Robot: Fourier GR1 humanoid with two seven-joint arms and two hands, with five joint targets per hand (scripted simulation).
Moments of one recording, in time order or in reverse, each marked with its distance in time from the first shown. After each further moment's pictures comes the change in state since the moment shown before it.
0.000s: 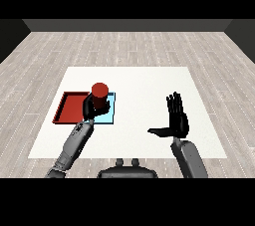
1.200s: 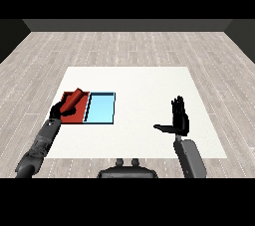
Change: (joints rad) left arm -0.226 0.329 0.127 0.947 -0.216 -0.149 0.250; right arm 0.011 0.008 -0.120 0.247 -0.026 0.088 -0.125
